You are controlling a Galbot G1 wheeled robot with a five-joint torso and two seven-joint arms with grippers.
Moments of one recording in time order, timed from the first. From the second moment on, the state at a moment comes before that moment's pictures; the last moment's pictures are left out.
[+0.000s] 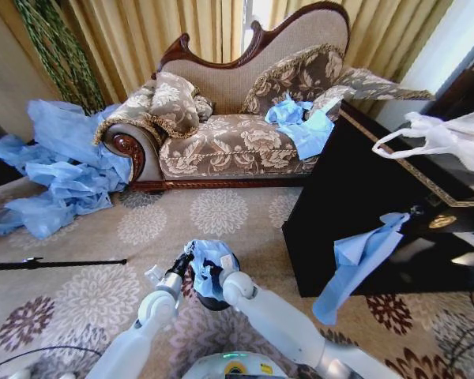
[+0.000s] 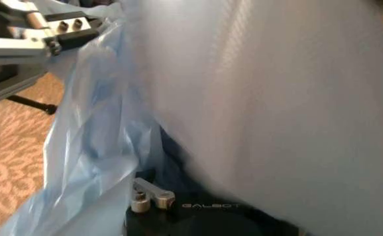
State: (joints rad) left arm 1.30 -1.09 -0.29 -1.89 -1.10 -0.02 -0.25; right arm -0.71 1.31 -0.47 1.59 0.85 -0.58 0.54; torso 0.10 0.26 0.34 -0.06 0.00
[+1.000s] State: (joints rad) left arm 1.30 -1.07 -0.28 -1.86 -1.07 -0.03 -0.21; right arm -0.85 1.16 -0.42 1.90 0.69 -0.54 0.41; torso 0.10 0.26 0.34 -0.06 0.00
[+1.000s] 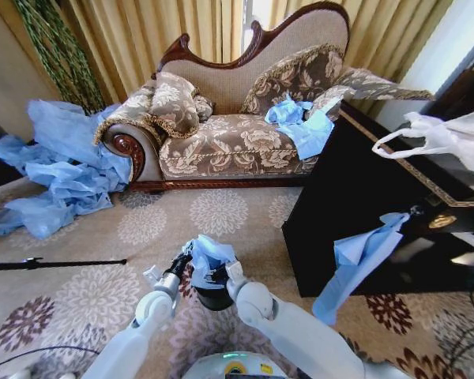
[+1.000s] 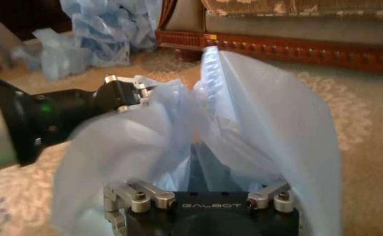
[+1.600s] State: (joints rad) left arm 1.31 -1.06 -0.29 -1.88 -1.06 -0.03 -0.21; right arm -0.97 1.16 -0.33 1.90 0.63 -0.37 0.28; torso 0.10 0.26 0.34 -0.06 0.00
